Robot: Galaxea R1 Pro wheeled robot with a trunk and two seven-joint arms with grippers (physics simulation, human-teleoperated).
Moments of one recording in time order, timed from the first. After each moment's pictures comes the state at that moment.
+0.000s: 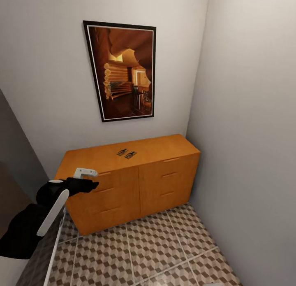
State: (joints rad) left arm -0.58 0.31 -0.21 -1.51 0.37 0.99 0.14; right arm -0.34 0.03 0.47 -0.02 -0.25 -0.60 -0.21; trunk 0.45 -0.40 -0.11
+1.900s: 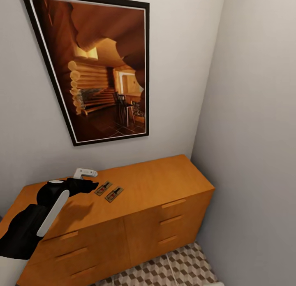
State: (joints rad) left arm -0.58 0.32 -0.22 -1.51 0.37 0.99 0.14; right arm -0.34 0.03 0.47 -0.02 -0.25 -0.60 -0.21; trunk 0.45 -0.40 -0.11
